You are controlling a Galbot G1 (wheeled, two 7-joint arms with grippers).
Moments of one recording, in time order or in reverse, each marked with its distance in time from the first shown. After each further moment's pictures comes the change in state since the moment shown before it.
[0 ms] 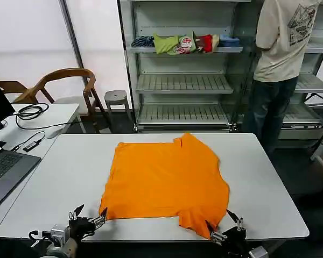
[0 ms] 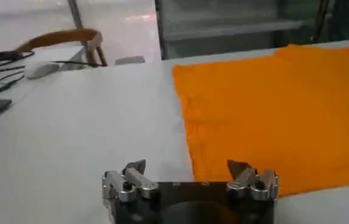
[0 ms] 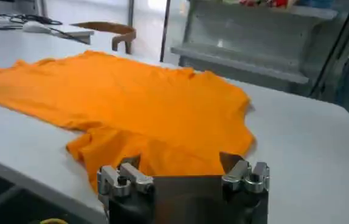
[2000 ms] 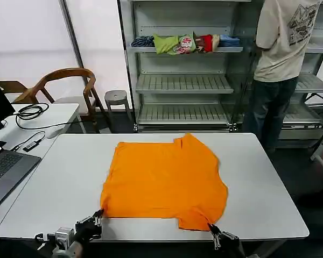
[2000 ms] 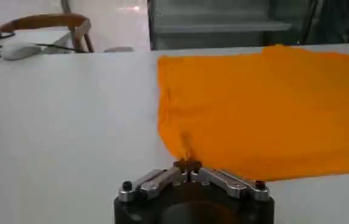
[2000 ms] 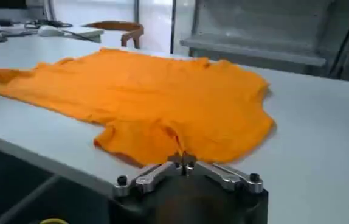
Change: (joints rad) left arm -0.012 -0.027 0.019 -0.015 -0.040 -0.016 0.036; right arm 0.038 -0.016 -0.046 0.017 0.083 -0.001 0.043
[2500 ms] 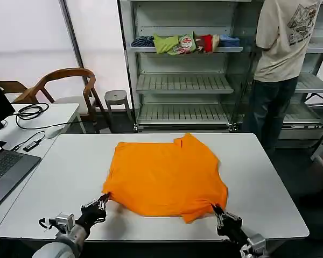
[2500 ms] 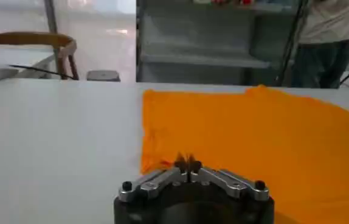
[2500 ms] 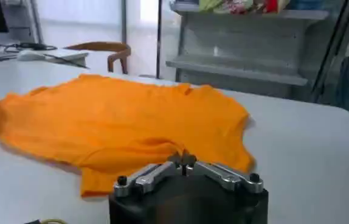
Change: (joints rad) left arm -0.165 0.008 0.033 0.097 -0.111 -0.042 0.048; right arm 0.236 0.027 -0.023 -0.104 0.040 -0.047 0.003
